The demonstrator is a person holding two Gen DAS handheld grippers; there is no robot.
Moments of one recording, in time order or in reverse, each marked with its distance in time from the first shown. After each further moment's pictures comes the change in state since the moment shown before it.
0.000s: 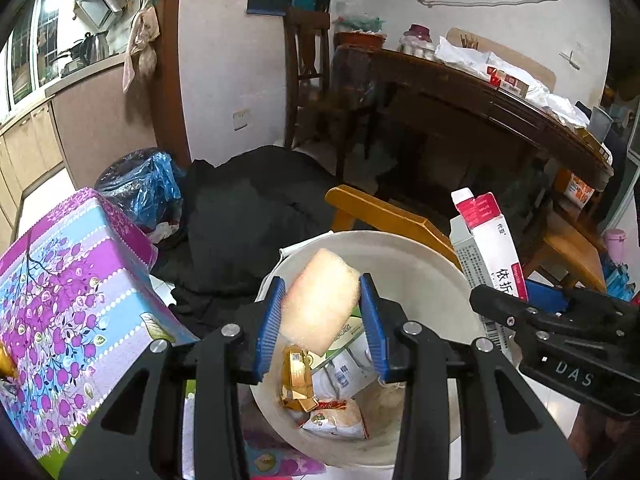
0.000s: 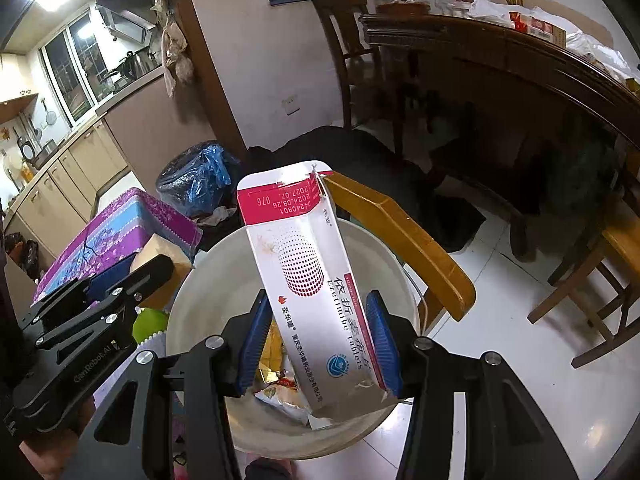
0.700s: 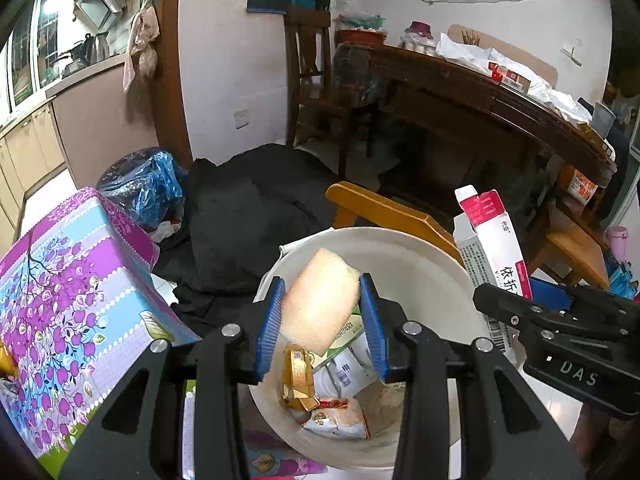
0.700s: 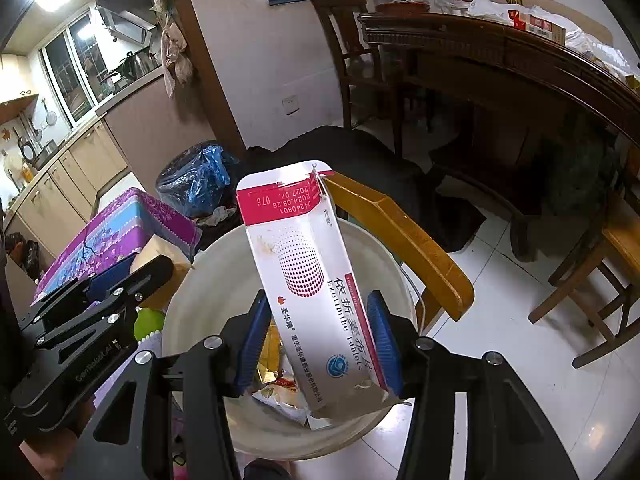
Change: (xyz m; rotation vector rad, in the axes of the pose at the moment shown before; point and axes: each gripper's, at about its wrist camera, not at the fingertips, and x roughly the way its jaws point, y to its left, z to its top) left arm 0.004 -0.004 -0.002 0.006 0.011 0.012; right arm 0.004 0.001 -0.002 -0.003 0.004 0.004
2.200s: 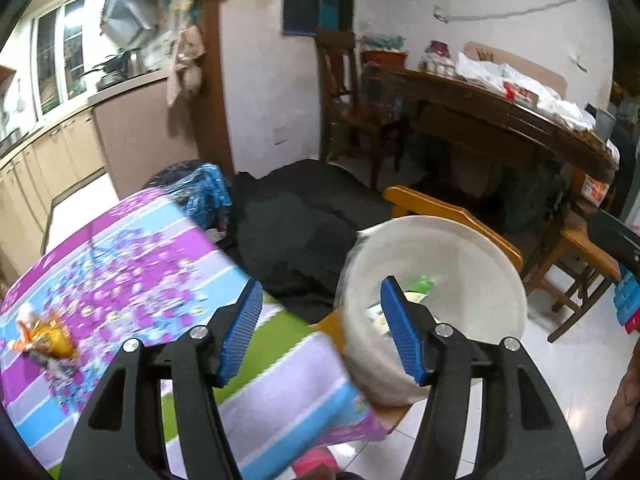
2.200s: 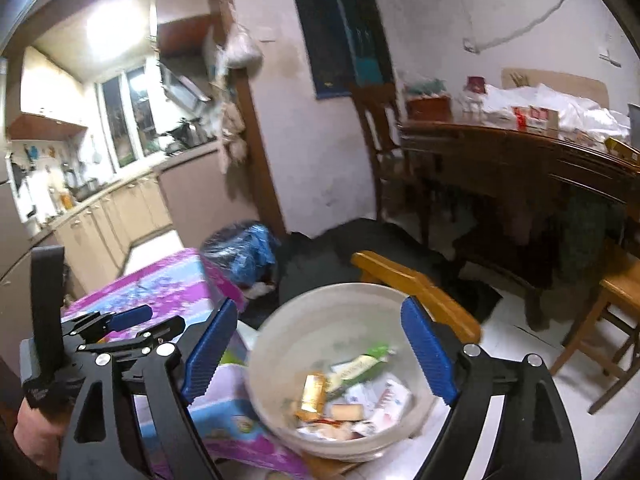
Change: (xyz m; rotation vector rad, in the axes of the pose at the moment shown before) left arm -0.099 0.083 -0.045 -0.012 -0.082 0.102; right arm -0.126 0.067 -0.056 -0.089 -0.375 0.134
